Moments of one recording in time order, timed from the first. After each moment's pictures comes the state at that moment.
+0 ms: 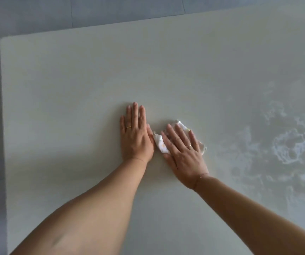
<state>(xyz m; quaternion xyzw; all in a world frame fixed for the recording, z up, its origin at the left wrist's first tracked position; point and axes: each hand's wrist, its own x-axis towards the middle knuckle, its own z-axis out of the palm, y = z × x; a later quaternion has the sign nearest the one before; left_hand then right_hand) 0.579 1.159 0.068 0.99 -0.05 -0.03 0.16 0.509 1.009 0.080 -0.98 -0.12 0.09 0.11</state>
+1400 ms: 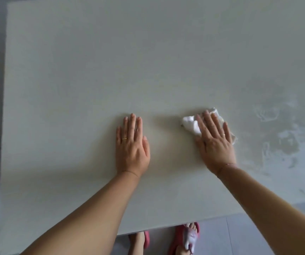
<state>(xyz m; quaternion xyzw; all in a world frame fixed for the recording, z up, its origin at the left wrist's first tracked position) 0.402 1.138 0.077 0.99 -0.05 -0.02 0.14 0.388 0.902 0.084 -0.99 0.00 0.07 0.12</state>
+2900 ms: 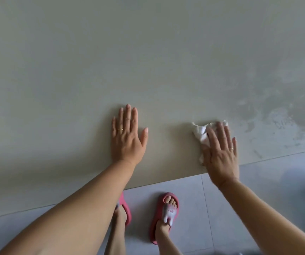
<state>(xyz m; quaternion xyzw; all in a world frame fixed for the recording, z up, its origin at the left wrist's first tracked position) 0.330 1.065 0.071 0.99 -0.06 -0.04 0.11 0.253 0.820 0.097 -0.98 0.14 0.09 0.15</state>
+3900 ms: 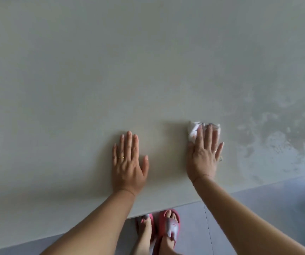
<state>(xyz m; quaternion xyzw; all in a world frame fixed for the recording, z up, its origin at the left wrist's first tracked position) 0.333 1.065 0.069 0.99 -0.06 -0.04 0.09 0.334 0.864 0.089 -0.96 0.22 0.07 0.15</state>
